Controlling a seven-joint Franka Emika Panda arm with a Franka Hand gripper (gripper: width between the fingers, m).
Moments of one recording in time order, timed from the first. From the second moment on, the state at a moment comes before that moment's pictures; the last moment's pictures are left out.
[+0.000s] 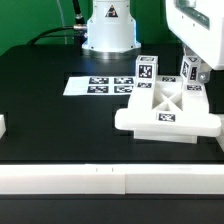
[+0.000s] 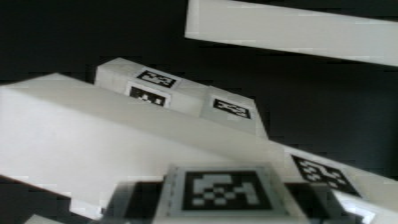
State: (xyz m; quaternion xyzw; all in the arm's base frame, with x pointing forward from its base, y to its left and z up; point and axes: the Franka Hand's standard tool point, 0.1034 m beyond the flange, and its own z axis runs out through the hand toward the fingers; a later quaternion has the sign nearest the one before) arm 0.578 0.095 0.104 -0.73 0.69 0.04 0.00
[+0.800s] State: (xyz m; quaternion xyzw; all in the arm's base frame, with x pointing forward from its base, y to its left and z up) arm 0.579 0.098 0.104 -0.63 0.78 0.04 0.00
